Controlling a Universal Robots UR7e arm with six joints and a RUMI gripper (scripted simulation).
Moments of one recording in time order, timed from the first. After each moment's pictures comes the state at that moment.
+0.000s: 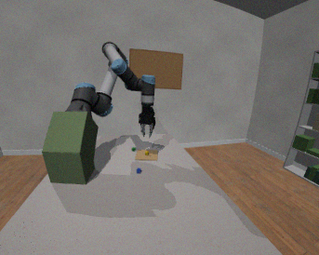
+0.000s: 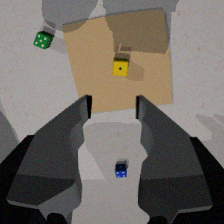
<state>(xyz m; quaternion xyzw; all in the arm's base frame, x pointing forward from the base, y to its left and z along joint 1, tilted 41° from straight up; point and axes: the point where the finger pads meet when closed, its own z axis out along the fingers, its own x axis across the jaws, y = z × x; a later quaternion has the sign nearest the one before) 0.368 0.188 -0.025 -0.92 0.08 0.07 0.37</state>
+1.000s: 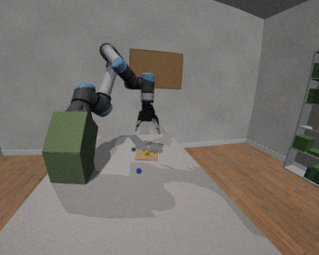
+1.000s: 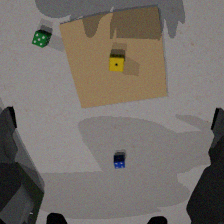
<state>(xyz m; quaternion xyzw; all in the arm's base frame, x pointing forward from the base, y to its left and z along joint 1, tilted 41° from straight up) 0.372 0.183 -0.014 -0.93 0.09 0.06 0.34</state>
